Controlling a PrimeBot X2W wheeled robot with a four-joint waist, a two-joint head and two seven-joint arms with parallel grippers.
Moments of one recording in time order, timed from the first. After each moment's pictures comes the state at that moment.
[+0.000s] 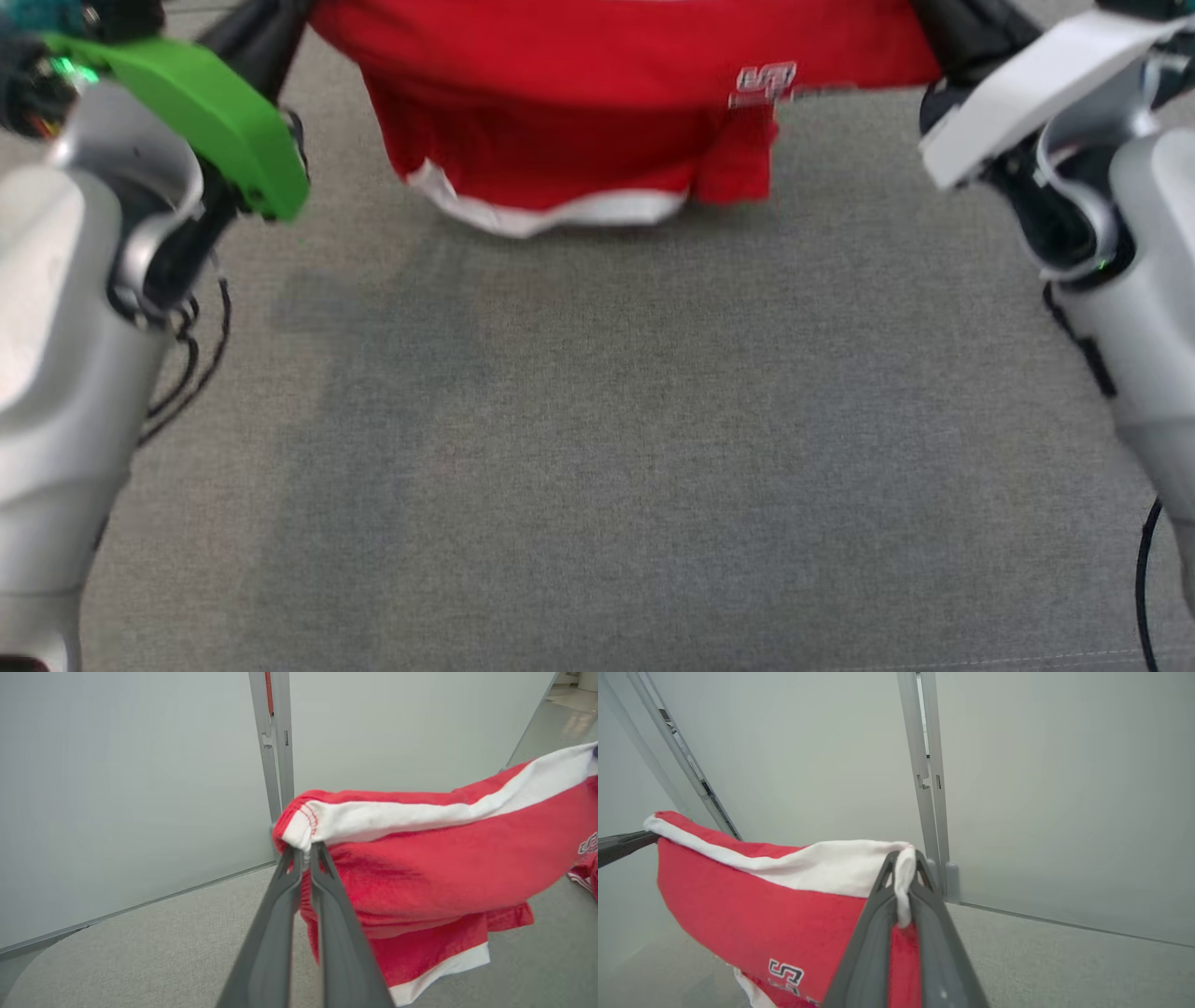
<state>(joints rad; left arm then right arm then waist) -0.92 0.41 -0.46 0.29 -0.67 -0.13 0.27 -0.88 -0.36 0.35 0.26 0.66 0.13 0.12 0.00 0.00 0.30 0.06</state>
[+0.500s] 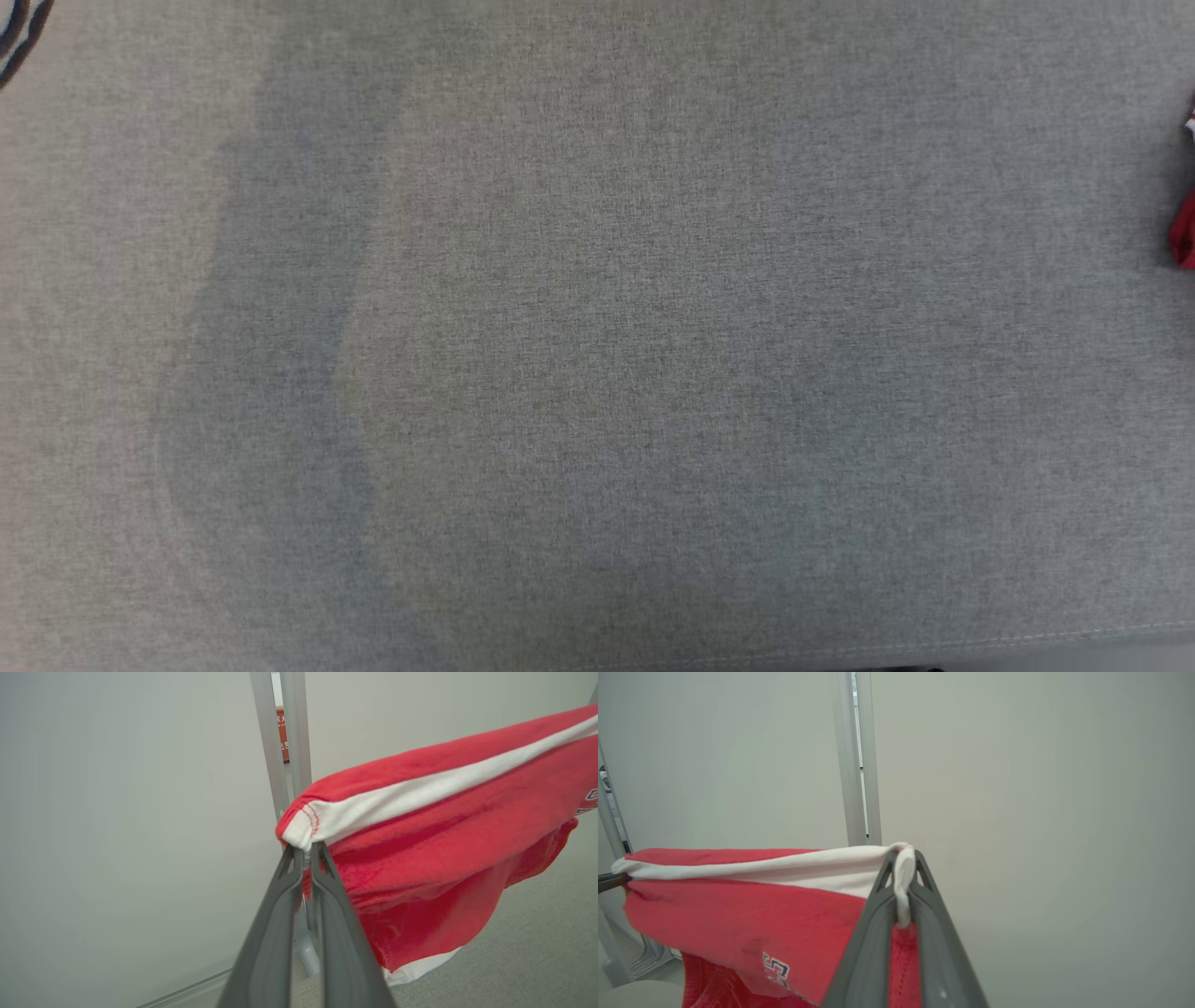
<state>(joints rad) -1.55 0.39 -0.61 0.63 -0.74 -0.13 0.11 -1.53 -0.42 0.44 0.56 0.66 0.13 -0.11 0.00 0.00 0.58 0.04</state>
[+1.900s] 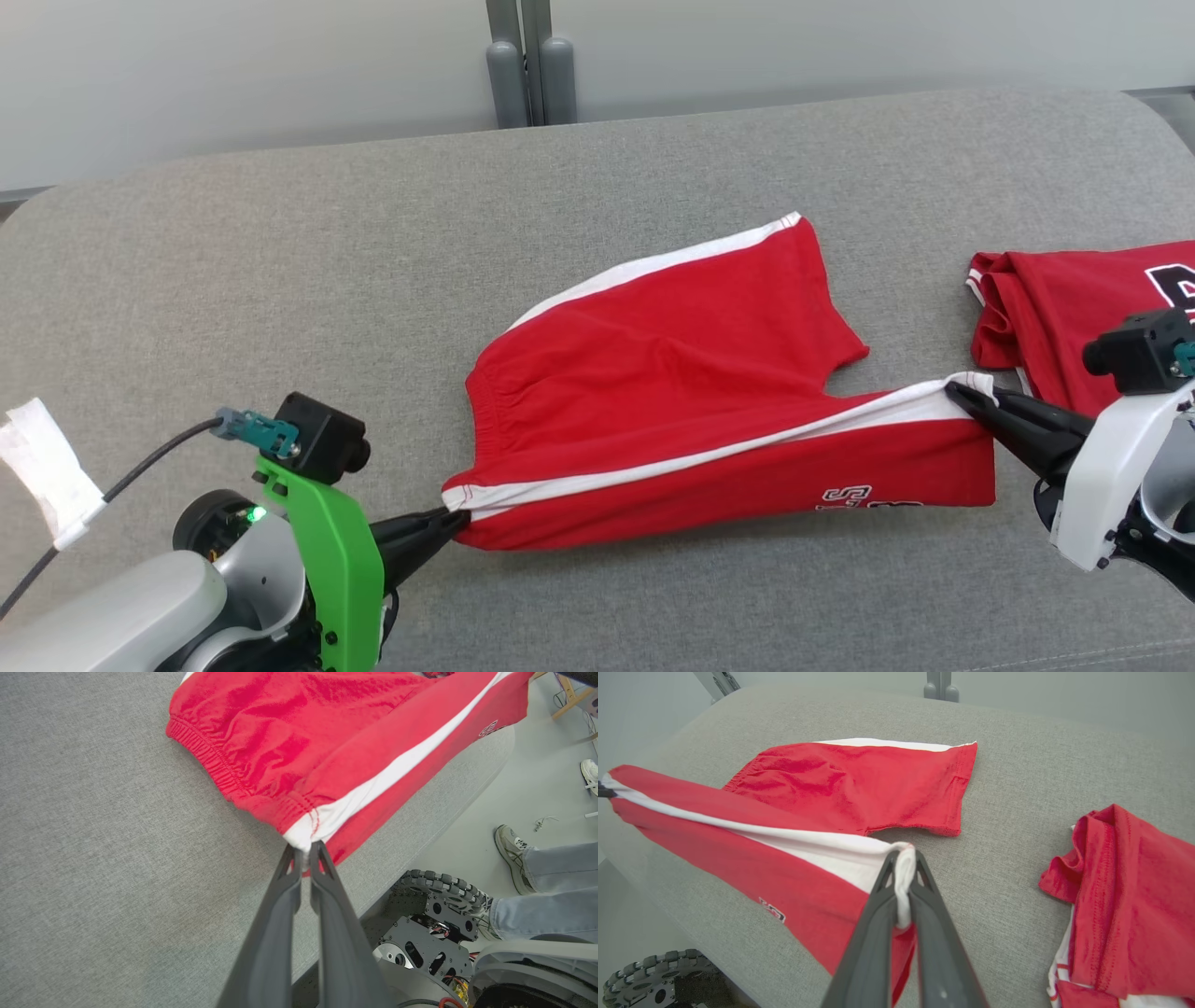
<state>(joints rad) -0.64 0.86 -1.17 -0.16 -1.33 0.07 0.32 -0.43 -0.94 0.78 0.01 1.05 0.13 0.08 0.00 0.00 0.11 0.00</state>
